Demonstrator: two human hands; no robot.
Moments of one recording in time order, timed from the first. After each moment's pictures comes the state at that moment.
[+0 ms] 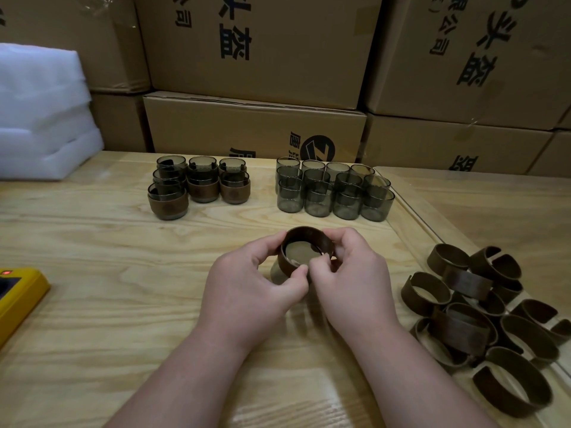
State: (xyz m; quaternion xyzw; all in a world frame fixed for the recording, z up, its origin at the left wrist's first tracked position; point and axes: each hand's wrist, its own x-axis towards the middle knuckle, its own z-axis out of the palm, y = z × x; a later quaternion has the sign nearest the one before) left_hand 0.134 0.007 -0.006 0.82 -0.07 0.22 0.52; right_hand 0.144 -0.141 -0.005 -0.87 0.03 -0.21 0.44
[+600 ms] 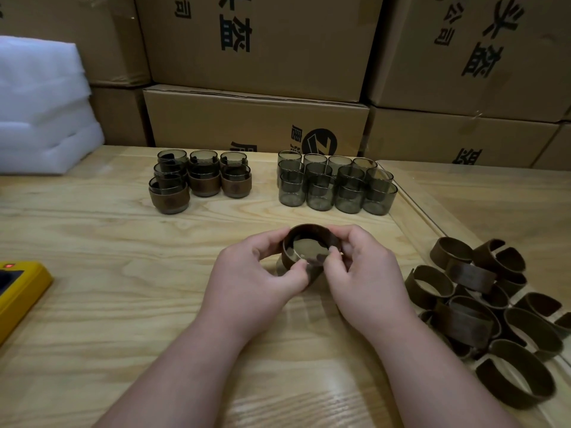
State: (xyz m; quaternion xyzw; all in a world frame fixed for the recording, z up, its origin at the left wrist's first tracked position) left_hand 0.140 0.010 -0.011 0.82 -0.06 0.17 0.54; right_hand 0.140 -0.158 -0.003 -0.89 -0.01 -0.18 0.41
